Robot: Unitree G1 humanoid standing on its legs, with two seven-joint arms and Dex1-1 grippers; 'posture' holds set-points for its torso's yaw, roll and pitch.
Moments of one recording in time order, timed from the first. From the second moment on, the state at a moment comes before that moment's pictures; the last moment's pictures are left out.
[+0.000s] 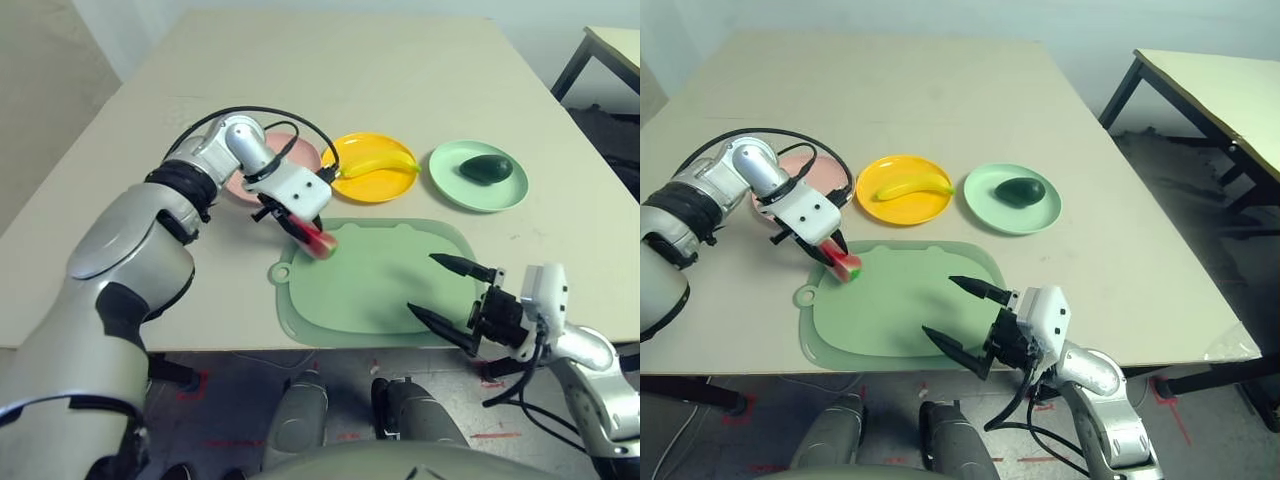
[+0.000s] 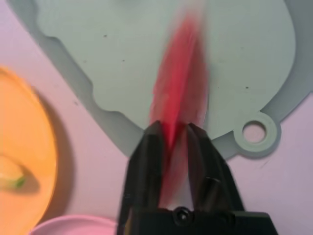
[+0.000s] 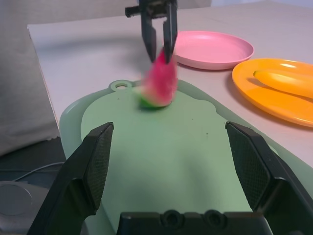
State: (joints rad) left arm -1.32 0.66 -1.01 1.01 -0.30 -0.71 -1.61; right arm 0.18 -0.47 -0.01 -0.35 0.43 -0.01 0.97
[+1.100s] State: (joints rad) left arm -1.22 0.53 -0.91 1.07 -0.15 -0.78 -1.61; right arm 0.20 -0.47 0.00 -0.35 0.43 0.00 0.92
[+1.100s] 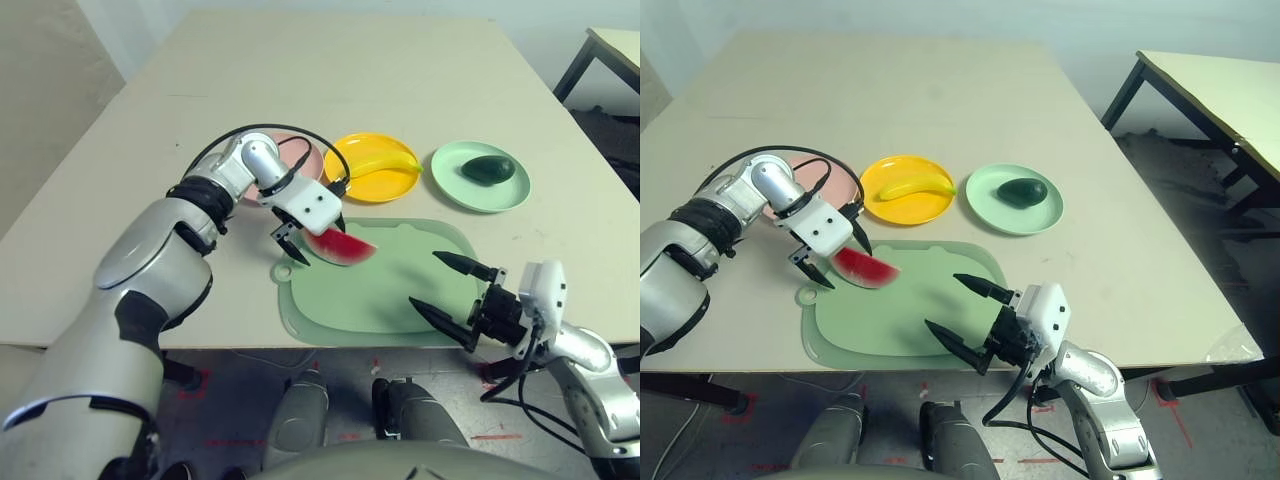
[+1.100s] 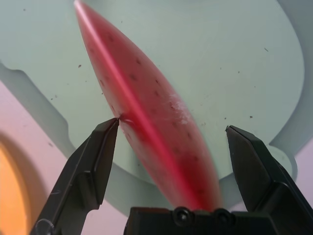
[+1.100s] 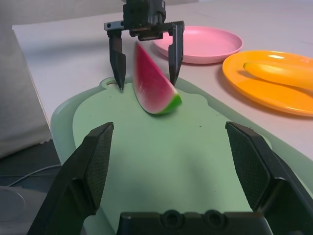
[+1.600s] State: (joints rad) left arm -1.21 0.47 -0.88 1.11 -0.08 -0.79 -1.61; right arm 0.21 -0.47 0.01 -0.35 0.43 0.00 0.91
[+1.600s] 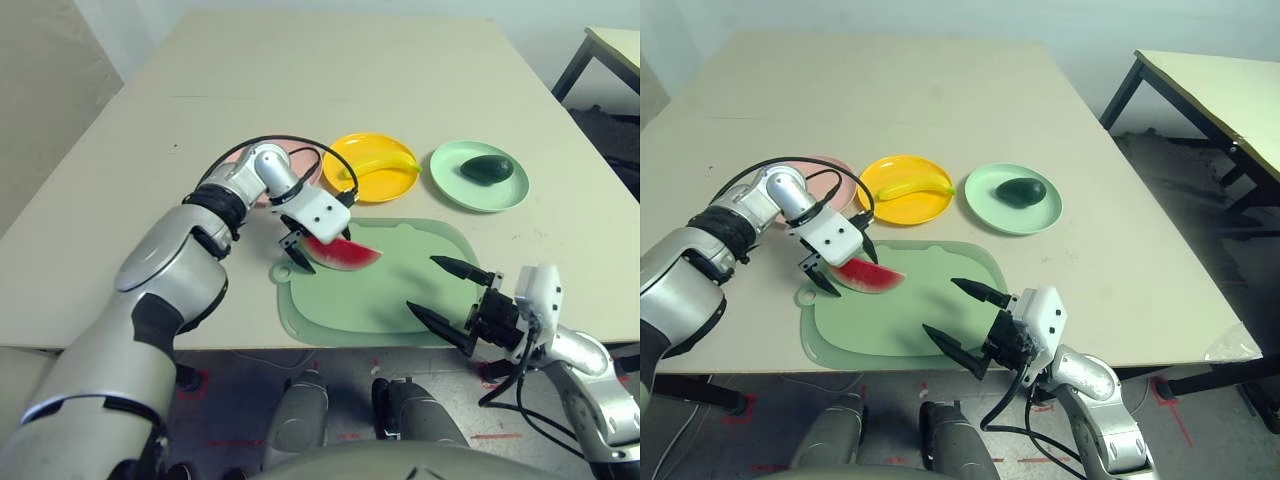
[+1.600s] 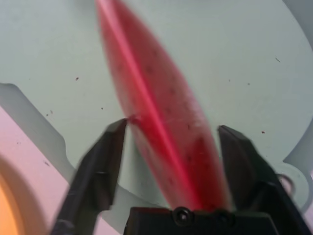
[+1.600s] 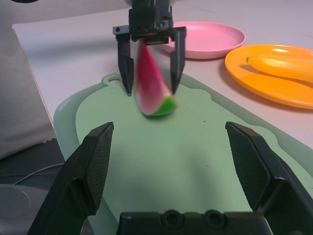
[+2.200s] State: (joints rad) left arm -1.22 0.48 -0.87 1.12 -0.08 -0.76 -1.61; right arm 0.20 -0.48 0.01 -0.35 0.43 -0.01 0.90
